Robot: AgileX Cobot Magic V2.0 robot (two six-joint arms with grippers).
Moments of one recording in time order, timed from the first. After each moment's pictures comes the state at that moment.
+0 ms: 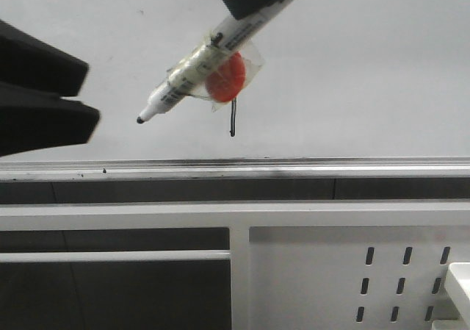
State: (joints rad) left arm -0.91 0.89 -0.36 0.52 -0.13 0.08; right arm 0.88 1.08 -0.91 0.13 0.50 -0.33
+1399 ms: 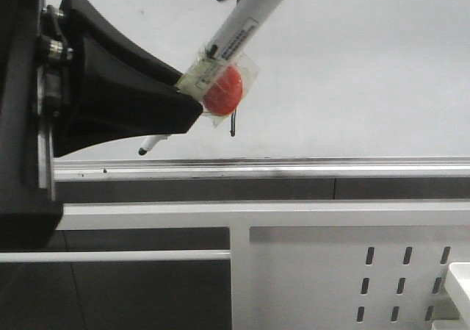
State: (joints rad) left arm -0.89 1.14 -0.48 0.40 -0.22 0.09; right arm 0.88 1.09 -0.97 0.13 0.55 -0.33
